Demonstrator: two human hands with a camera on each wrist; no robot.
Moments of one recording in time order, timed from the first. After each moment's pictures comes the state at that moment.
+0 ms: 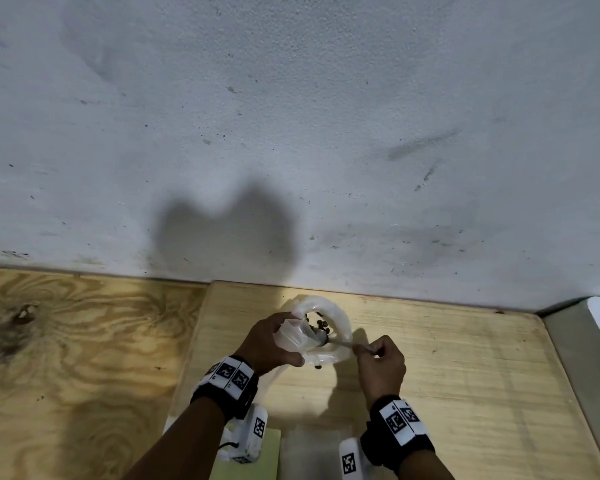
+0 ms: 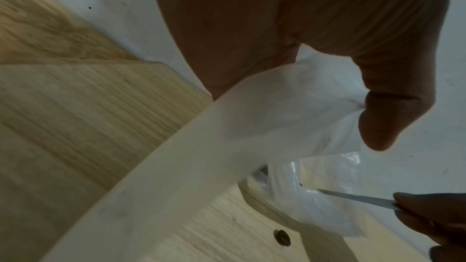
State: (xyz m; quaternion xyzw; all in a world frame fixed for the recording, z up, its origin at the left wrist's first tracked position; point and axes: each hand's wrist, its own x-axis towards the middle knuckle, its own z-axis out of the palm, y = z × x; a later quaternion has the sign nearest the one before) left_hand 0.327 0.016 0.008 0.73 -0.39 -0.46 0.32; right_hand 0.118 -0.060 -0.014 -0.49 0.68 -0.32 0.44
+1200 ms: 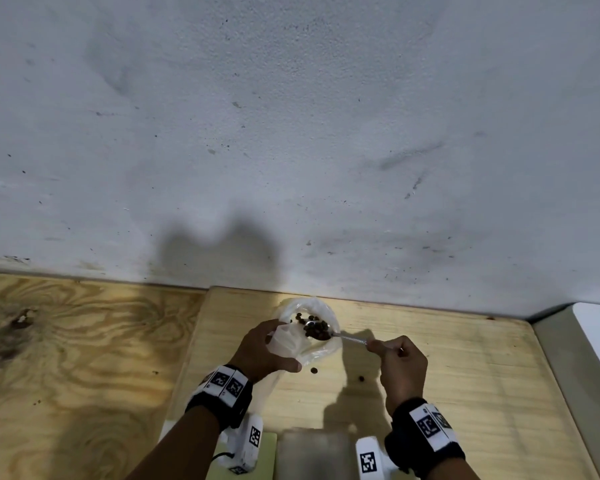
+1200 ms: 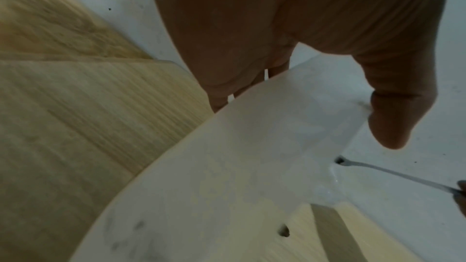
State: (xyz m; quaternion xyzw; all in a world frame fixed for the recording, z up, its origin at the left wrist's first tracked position) left_hand 0.324 0.026 0.002 0.75 -0.33 -0.47 0.33; right_hand 0.090 -0.074 0.016 -0.39 0.65 -0.37 0.55
